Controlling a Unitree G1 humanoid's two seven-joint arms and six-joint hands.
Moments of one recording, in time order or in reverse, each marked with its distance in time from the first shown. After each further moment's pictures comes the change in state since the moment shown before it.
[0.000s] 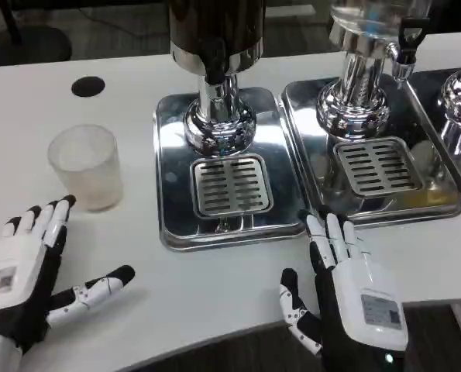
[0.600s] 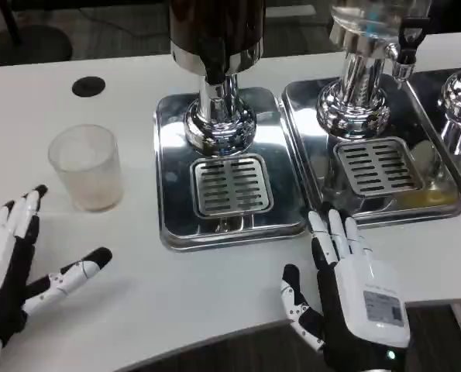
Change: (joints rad) left arm -0.031 0.003 0.068 0.085 -0.118 -0.099 -0.002; right arm -0.005 -0.004 -0.008 0.000 0.011 -0.008 0.000
